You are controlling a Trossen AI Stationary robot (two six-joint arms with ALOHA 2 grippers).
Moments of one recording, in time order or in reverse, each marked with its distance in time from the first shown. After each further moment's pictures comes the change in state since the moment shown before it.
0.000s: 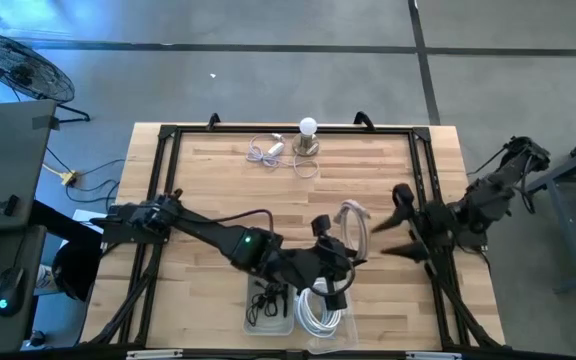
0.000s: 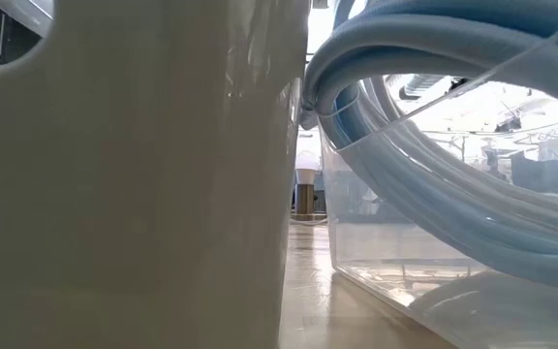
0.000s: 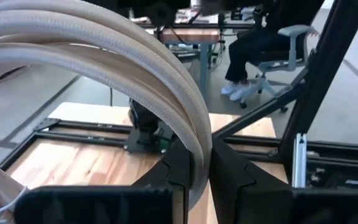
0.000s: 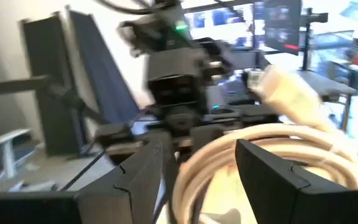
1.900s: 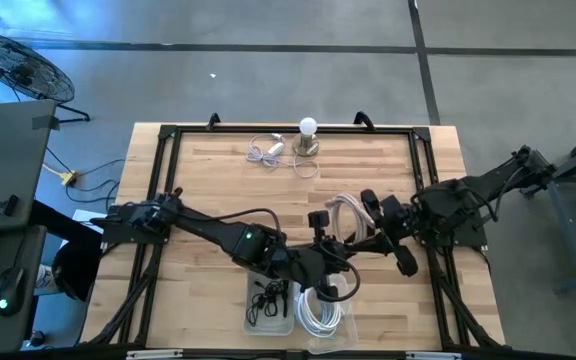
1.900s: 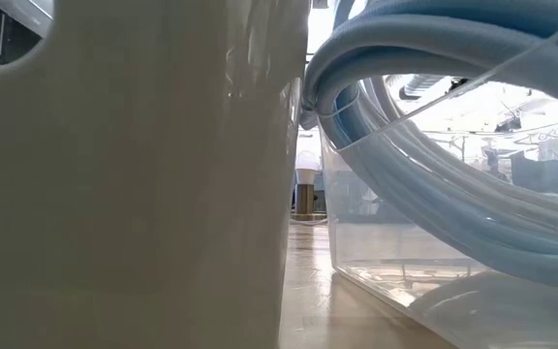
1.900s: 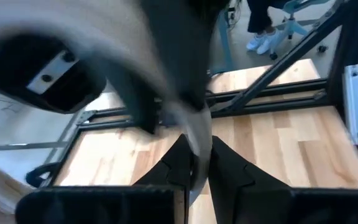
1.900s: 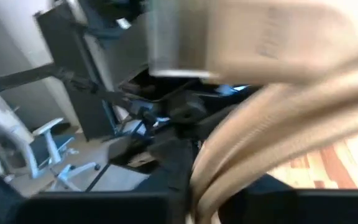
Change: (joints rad) left arm 0.013 -0.002 0.003 -0.174 -0.023 0.159; right arm -0.255 0.128 -0.003 0.013 -0.335 0.195
